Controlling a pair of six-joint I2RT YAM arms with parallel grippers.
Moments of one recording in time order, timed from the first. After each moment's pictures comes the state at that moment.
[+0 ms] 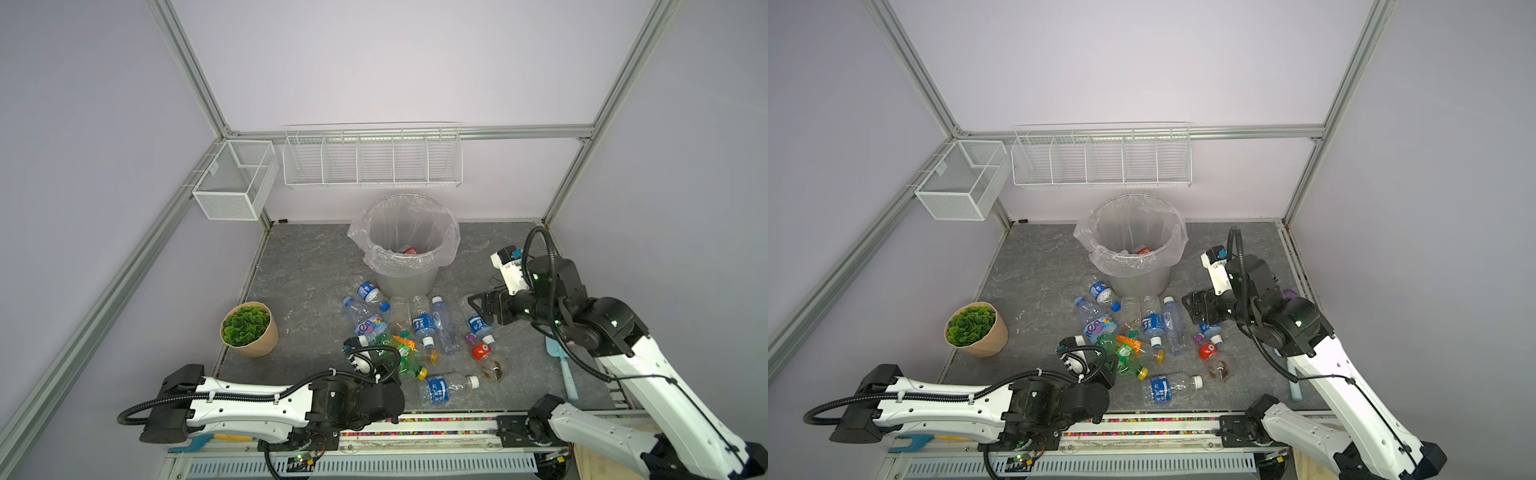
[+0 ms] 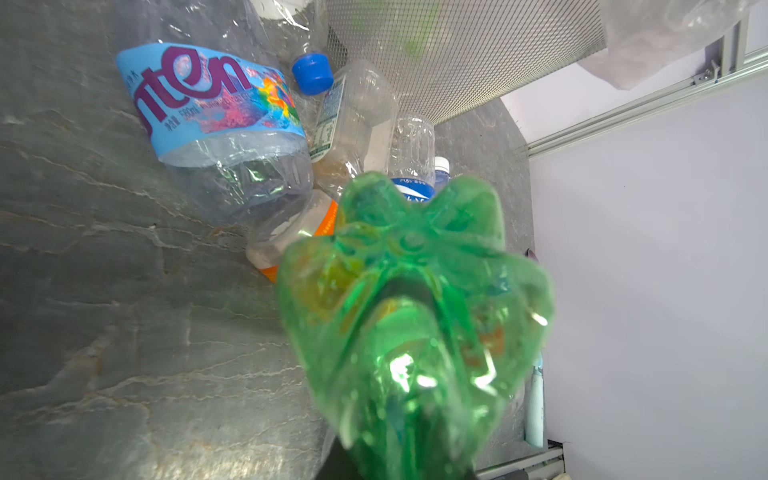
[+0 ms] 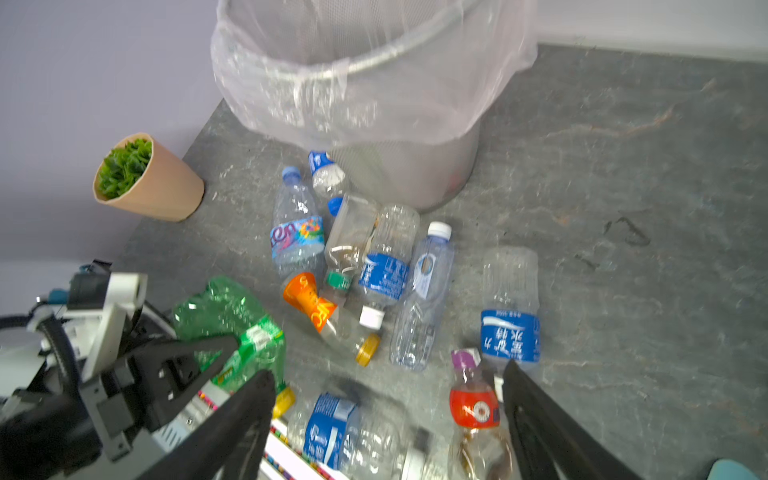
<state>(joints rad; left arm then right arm) -1.58 0.97 0.56 -0.43 -0.82 -1.71 0.62 0.94 1.26 -1.05 -0.08 0.29</state>
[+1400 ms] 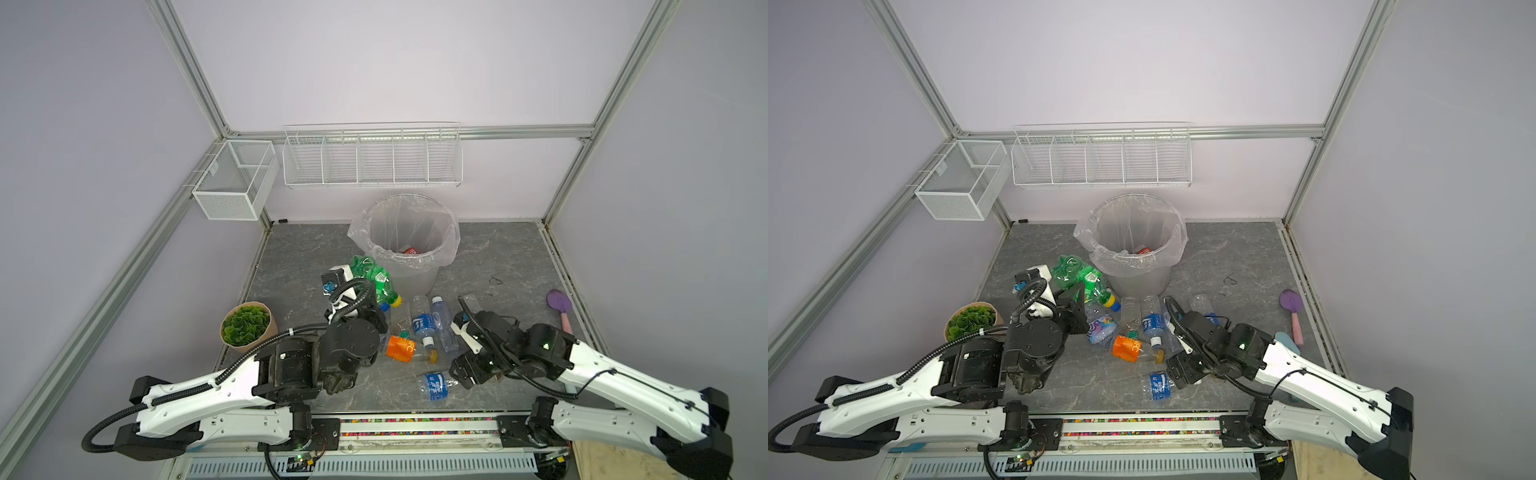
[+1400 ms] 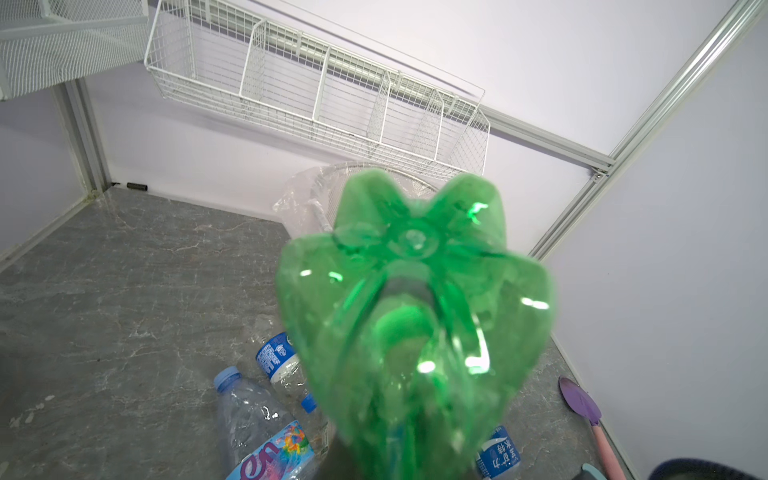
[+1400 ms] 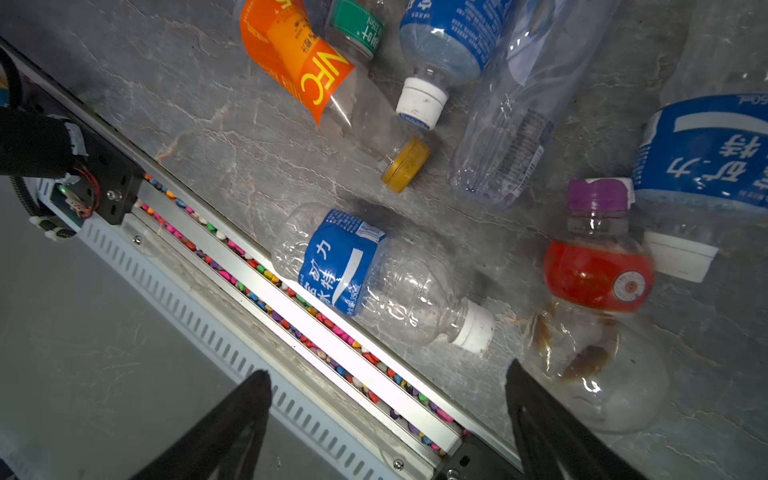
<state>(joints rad) -1.42 0.97 1.20 -0.59 -1.13 -0.69 1.04 1.03 0.93 -1.05 -0.02 0.49</state>
